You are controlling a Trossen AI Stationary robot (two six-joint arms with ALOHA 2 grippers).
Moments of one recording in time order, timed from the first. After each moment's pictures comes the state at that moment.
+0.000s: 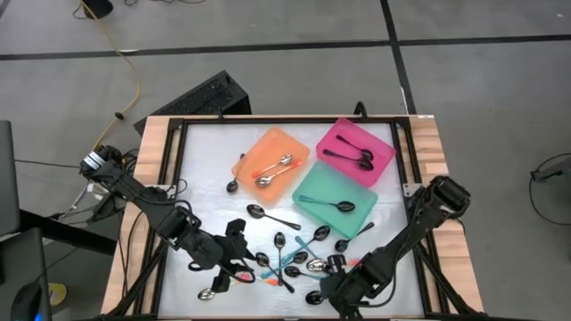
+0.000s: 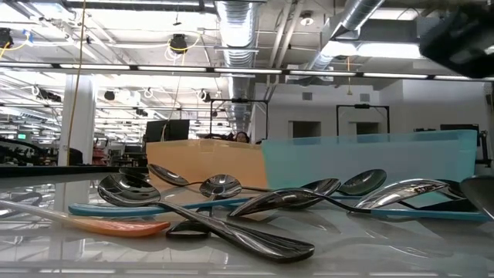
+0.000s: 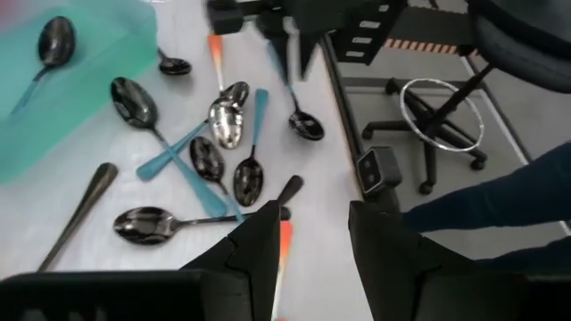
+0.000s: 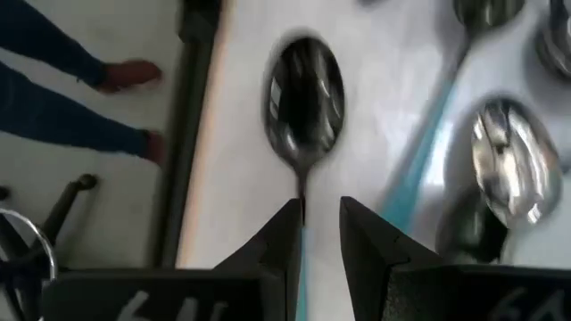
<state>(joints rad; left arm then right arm) -0.62 1.41 1.15 -0.43 -0.23 -0.48 0.76 1.90 1.32 -0.52 0.09 0.59</state>
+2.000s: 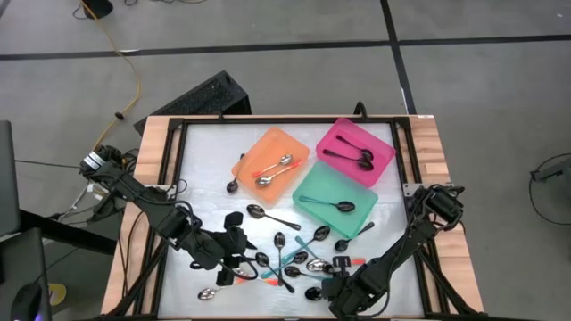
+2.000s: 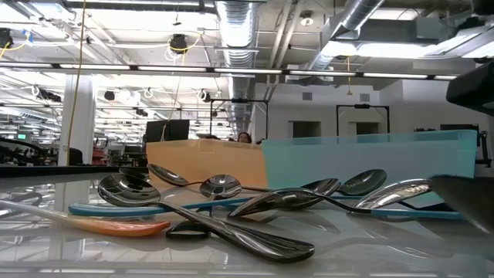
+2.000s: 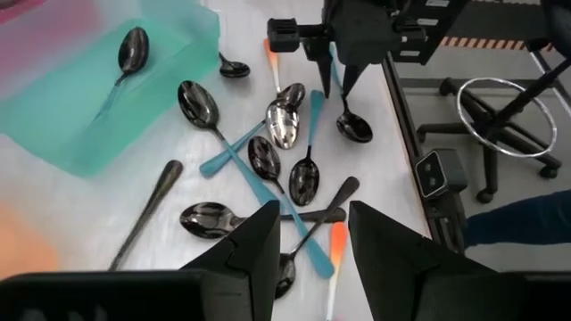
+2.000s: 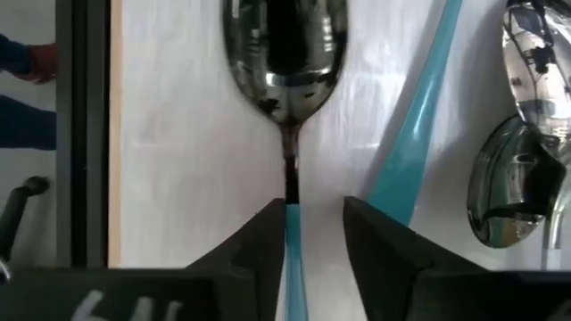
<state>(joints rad) -0.62 1.41 1.15 -0.49 -0.36 -0.47 0.80 2.01 1.33 -0.64 0.16 0.73</state>
